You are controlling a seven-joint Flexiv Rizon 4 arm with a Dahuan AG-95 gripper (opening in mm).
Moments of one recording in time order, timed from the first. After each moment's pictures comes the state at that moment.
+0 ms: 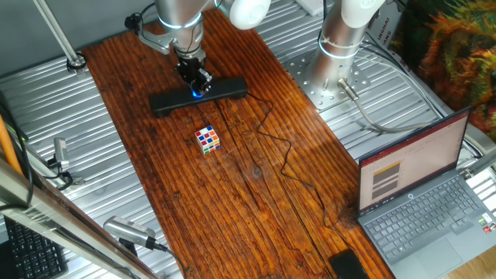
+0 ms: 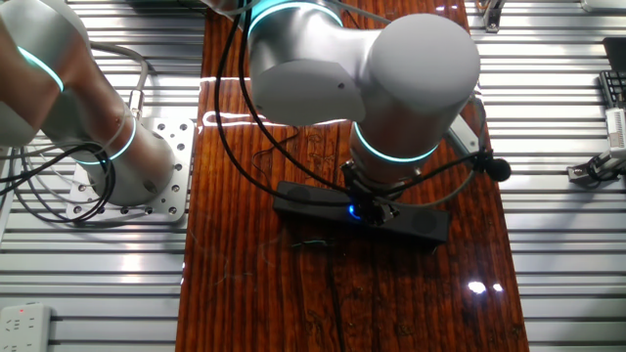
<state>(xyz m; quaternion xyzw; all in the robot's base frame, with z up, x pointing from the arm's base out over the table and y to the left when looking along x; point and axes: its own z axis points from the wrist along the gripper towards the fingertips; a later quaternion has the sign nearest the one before) 0.443 -0.103 0.069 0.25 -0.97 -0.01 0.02</state>
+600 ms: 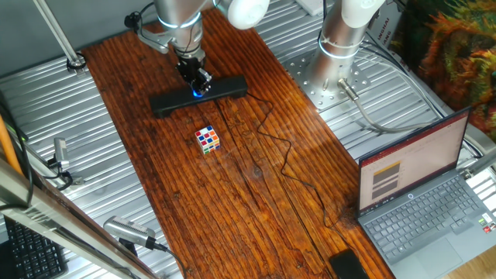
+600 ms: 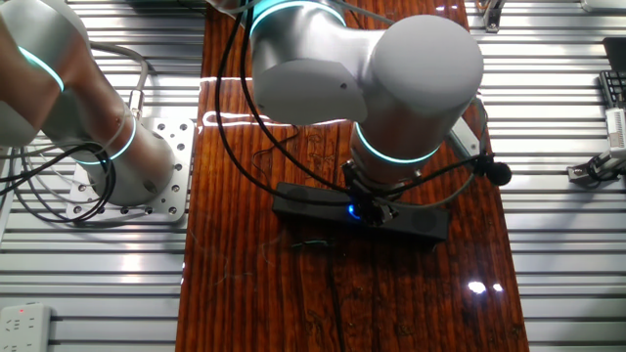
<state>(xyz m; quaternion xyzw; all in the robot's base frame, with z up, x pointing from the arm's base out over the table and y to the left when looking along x) 0.445 -0.103 0.068 0.24 -0.97 -0.01 0.02</state>
